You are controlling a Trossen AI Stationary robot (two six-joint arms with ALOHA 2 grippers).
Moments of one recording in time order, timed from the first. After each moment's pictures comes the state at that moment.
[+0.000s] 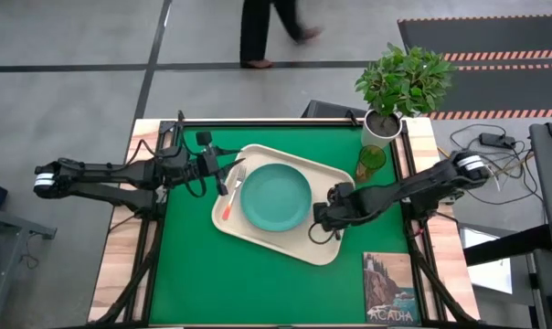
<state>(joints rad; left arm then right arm) 0.10 0.88 0.63 0.16 -0.31 0.46 0.26 1.55 1.09 -0.96 0.29 1.72</state>
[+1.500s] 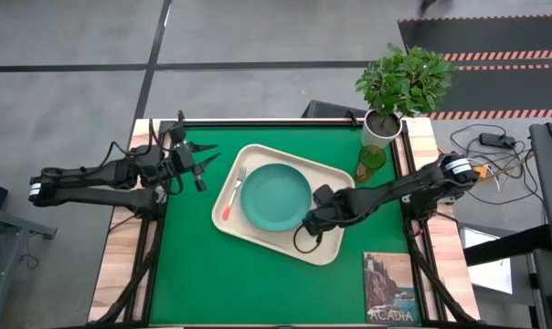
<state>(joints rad) 0.10 0.60 0.63 -0.13 -0.40 0.41 0.24 1.67 1.20 -0.91 0.34 1.19</state>
